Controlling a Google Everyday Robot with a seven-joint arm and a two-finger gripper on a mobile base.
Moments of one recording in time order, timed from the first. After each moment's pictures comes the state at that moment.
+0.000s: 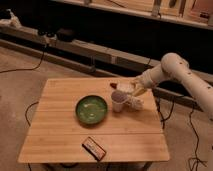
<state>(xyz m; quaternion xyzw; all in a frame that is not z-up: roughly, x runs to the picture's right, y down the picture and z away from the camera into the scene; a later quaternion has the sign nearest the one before) 0.162 0.006 0.814 -0.24 -0.29 0.09 0.92</state>
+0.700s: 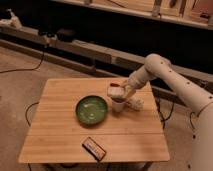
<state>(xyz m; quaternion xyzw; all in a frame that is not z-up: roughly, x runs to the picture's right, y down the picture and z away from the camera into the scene) 0.123 0.021 0.832 -0.26 -0.27 0.03 0.93</state>
